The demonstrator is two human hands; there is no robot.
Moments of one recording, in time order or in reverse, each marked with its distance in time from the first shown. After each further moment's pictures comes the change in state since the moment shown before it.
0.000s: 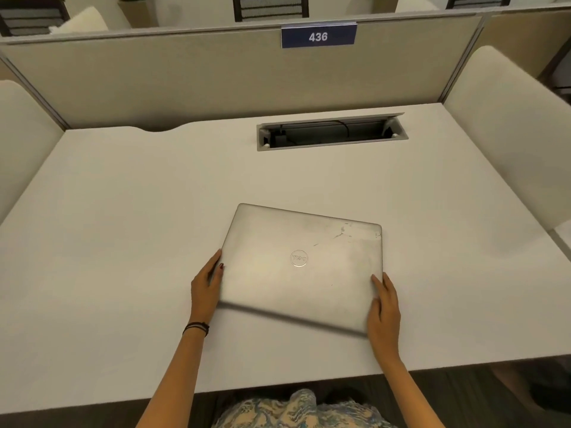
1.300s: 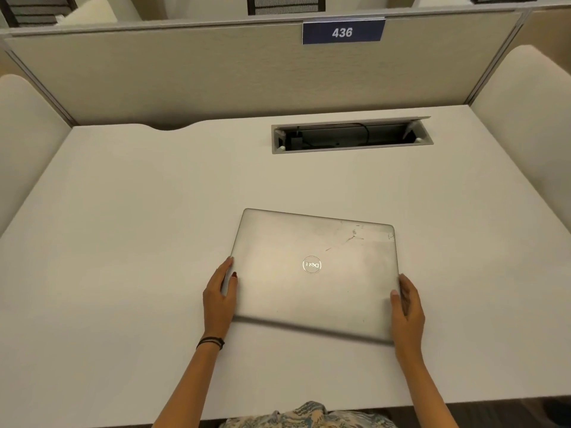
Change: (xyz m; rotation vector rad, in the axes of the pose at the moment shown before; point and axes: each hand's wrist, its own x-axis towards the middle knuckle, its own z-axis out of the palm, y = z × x) left_hand 0.012 0.002 0.000 0.106 0.065 0.079; right_hand 0.036 -0.020 0.012 0.253 0.024 0.144
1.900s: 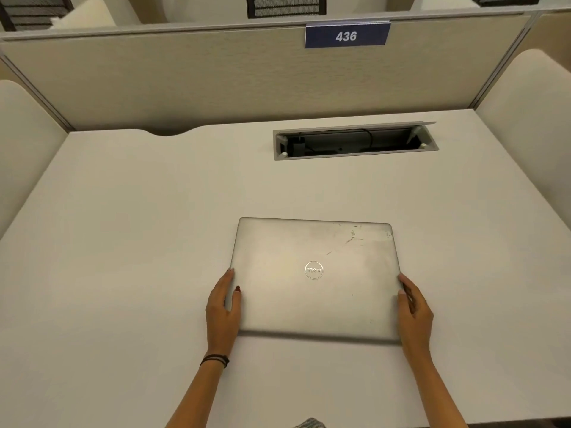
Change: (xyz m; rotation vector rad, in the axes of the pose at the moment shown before) left_hand 0.003 -0.002 0.002 0.037 0.014 0.002; right_hand 0.031 -0.003 0.011 -0.028 0.035 0.016
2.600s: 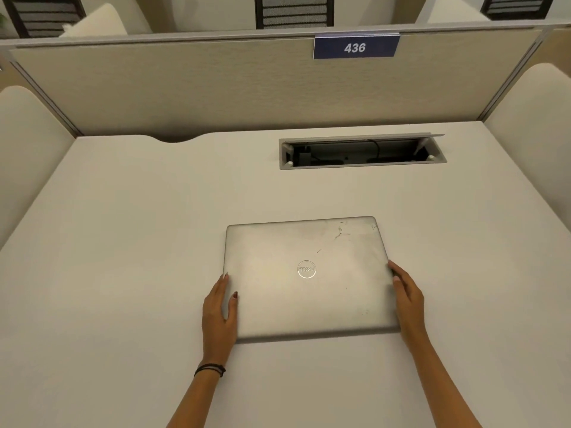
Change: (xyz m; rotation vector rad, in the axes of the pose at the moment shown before) left_hand 0.014 -0.006 -0.004 0.121 0.028 0.040; right_hand 0.048 -0.017 0.027 -0.010 -0.153 -0.049
